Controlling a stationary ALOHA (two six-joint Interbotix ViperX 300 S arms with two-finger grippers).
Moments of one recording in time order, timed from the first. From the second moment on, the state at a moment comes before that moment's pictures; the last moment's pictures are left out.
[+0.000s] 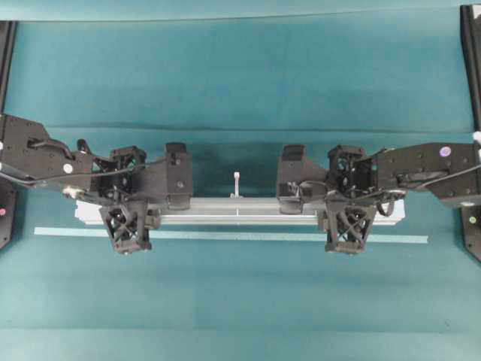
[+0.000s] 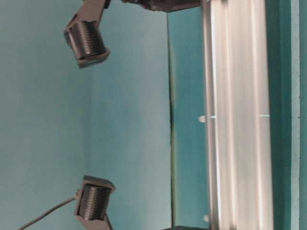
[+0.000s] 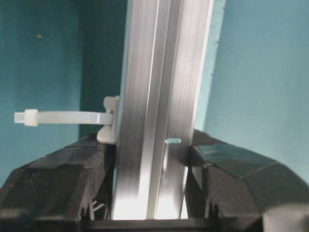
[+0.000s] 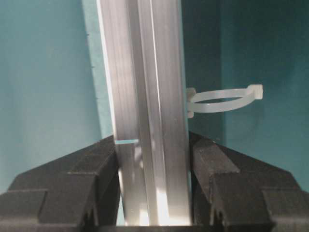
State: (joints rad) left arm 0.02 -0.04 0.75 0.03 0.46 -0.13; right arm -0.01 -0.03 0.68 0.04 0.62 0.04
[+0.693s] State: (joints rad) left arm 0.01 -0.01 0.76 0.03 0.42 -0.13; right arm 0.01 0.03 0.70 0.07 0.54 0.04
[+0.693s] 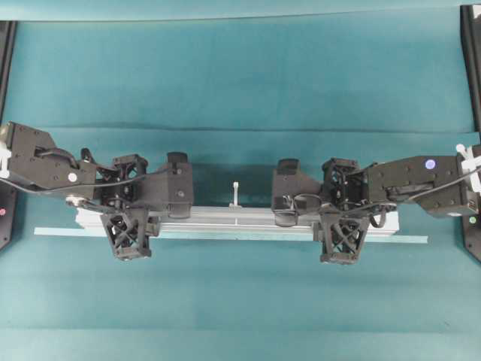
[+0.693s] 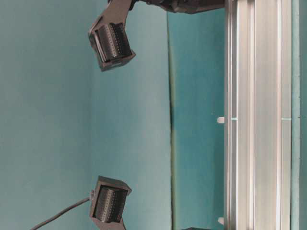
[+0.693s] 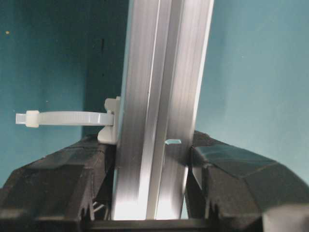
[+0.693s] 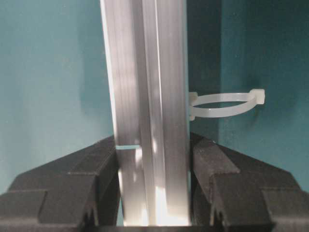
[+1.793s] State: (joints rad) left arm 0.01 -0.01 0.77 0.03 0.38 -0.13; right arm 0.00 0.03 0.72 0.06 0.53 0.05
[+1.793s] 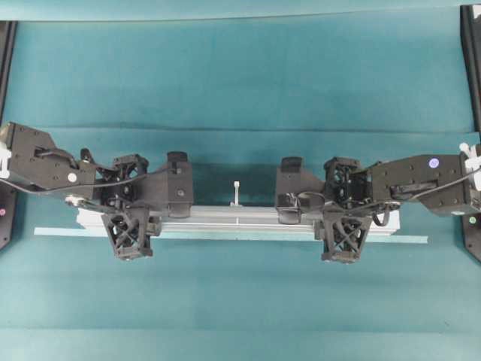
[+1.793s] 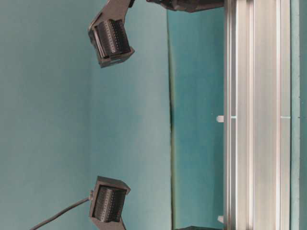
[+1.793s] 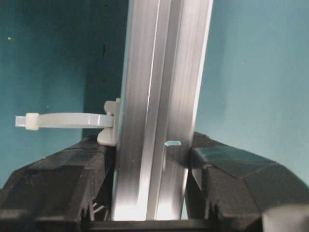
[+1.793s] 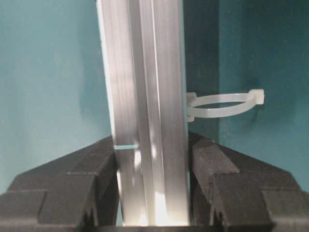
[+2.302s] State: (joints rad) left arm 0.01 0.00 0.77 0.02 0.36 -0.15; right arm -0.02 0.03 0.71 0.06 0.50 0.05
